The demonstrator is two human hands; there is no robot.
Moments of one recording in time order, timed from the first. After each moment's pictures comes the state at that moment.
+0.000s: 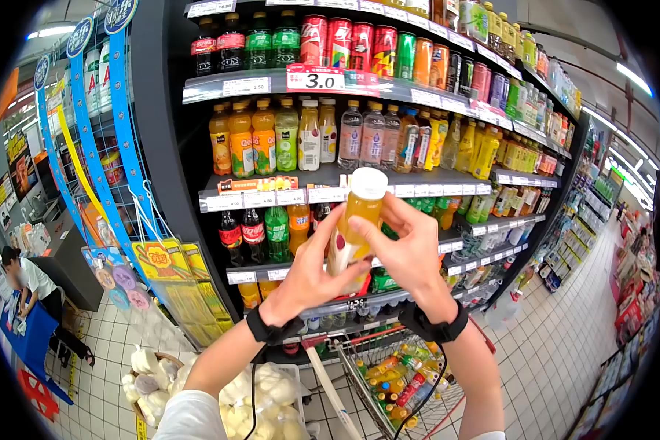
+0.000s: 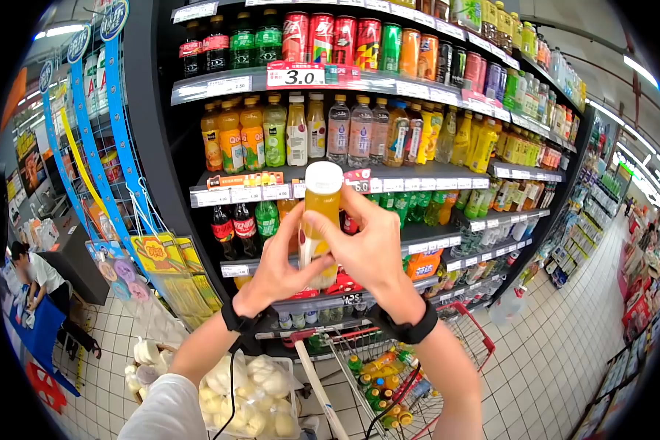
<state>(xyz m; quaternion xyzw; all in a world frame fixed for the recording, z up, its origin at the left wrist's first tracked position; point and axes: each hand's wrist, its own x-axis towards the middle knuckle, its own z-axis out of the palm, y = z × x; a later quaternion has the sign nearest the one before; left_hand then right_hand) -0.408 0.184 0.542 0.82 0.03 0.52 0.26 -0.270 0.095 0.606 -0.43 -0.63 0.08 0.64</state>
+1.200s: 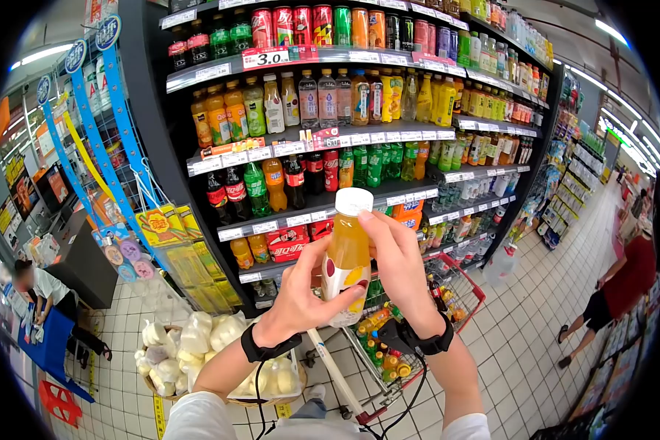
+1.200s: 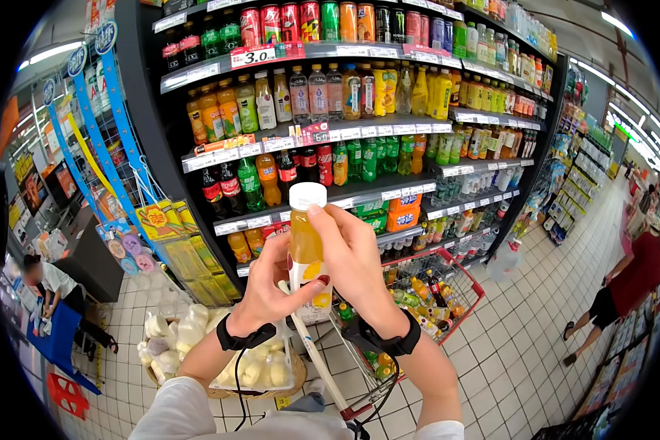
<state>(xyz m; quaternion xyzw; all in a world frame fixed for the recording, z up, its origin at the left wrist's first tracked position) -0.416 -0.042 0.500 0.81 0.07 0.47 0.36 -0.281 -0.123 0.570 -0.45 -0.46 0.31 0.71</state>
